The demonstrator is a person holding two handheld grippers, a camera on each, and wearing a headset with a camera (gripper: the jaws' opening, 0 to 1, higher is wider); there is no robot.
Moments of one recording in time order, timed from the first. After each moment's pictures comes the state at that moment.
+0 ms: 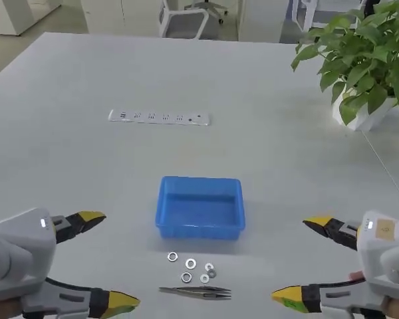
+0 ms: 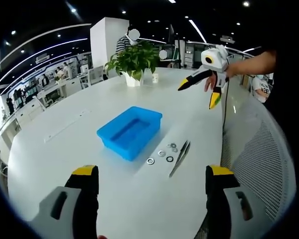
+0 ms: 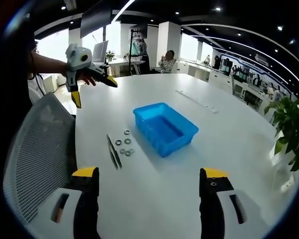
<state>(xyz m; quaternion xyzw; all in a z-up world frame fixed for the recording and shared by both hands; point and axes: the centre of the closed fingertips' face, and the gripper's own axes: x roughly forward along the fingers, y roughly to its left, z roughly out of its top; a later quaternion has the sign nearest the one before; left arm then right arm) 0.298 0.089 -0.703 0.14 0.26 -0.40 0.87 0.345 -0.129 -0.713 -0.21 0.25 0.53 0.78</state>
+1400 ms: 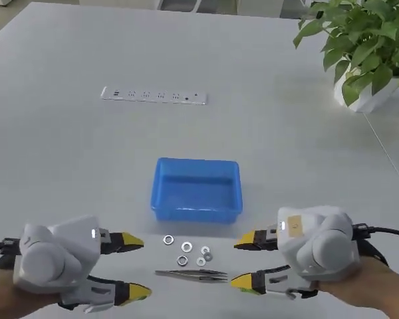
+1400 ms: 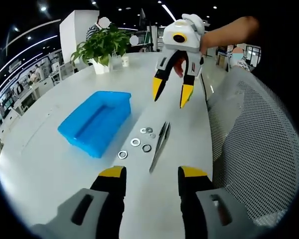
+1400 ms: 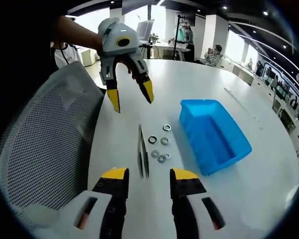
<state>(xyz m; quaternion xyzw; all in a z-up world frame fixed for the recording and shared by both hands) 0.285 0.050 -0.768 0.20 0.30 -0.49 0.79 0.306 -0.061 -0.763 -0.29 0.26 0.66 0.64</state>
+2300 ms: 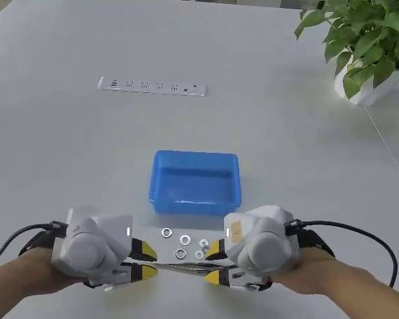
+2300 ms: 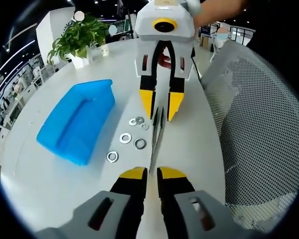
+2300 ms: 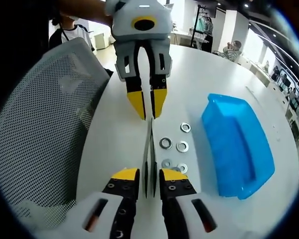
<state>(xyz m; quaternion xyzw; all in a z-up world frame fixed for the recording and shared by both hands) 0.293 0.036 -0.805 0.26 0.32 -0.54 0.73 0.295 -0.025 -0.805 -0.35 0.28 0.68 0.58</state>
